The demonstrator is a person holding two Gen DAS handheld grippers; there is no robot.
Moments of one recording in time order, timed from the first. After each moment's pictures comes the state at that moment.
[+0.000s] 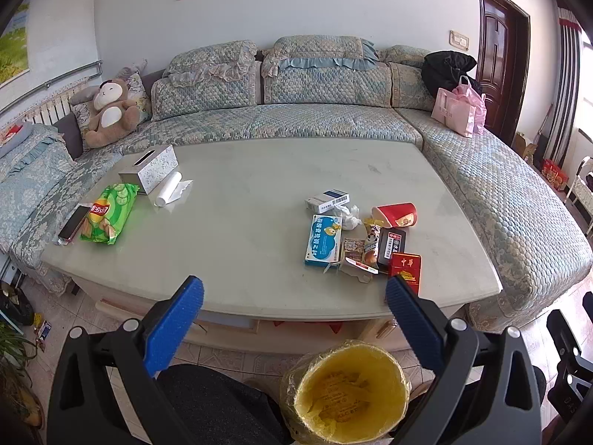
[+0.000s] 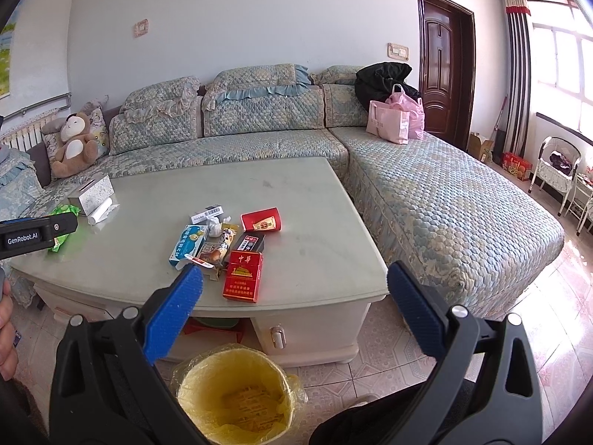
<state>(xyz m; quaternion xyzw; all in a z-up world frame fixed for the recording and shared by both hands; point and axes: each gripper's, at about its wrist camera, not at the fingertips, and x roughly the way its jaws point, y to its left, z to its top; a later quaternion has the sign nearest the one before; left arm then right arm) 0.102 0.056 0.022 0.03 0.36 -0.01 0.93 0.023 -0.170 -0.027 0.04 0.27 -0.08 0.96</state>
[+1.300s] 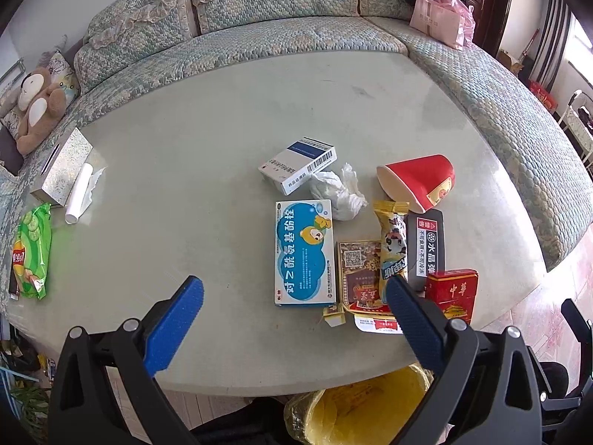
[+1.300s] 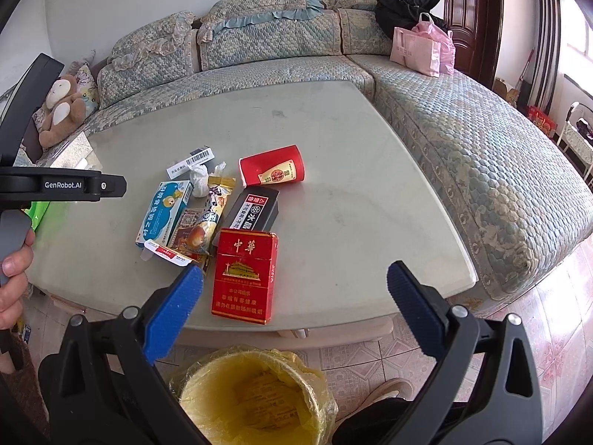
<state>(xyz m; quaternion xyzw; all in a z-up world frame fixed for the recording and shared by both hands) 0.332 0.013 -0.101 0.10 0.51 -0.09 0.85 0.184 -0.170 -0.121 0.07 0.40 -0.05 0.91</state>
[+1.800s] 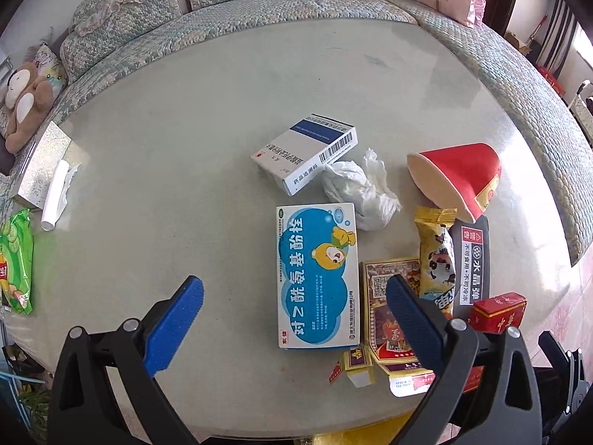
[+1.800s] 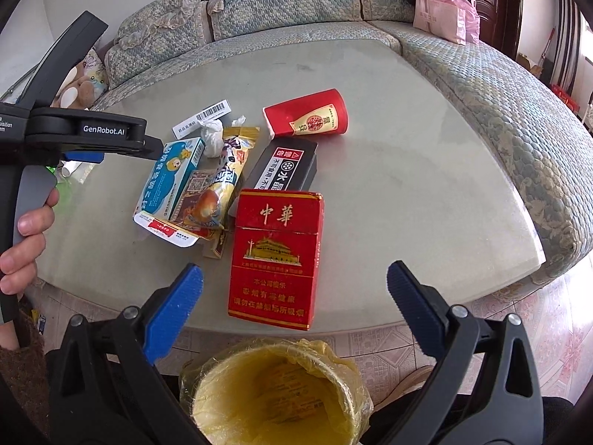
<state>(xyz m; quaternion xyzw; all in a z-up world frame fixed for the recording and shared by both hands) 0.392 0.011 -0.157 0.11 0.55 -0.09 0.82 0.218 -0.147 -0.174 0.09 0.45 -0.01 0.89</state>
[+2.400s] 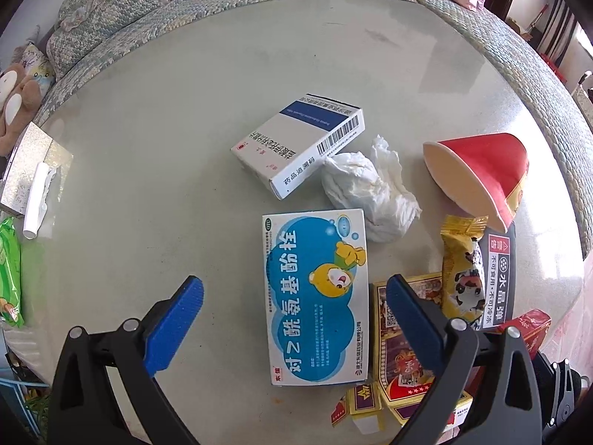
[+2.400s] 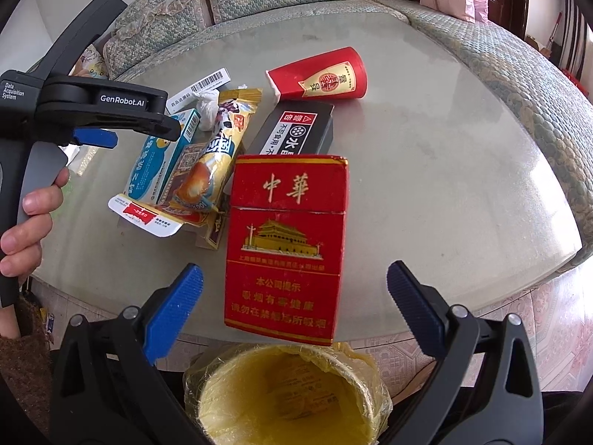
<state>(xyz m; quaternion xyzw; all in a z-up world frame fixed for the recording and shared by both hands) 0.422 0.003 -0.193 0.12 0.58 -0.09 0.80 0.232 -0.140 -0.208 0.11 0.47 0.00 0.87</state>
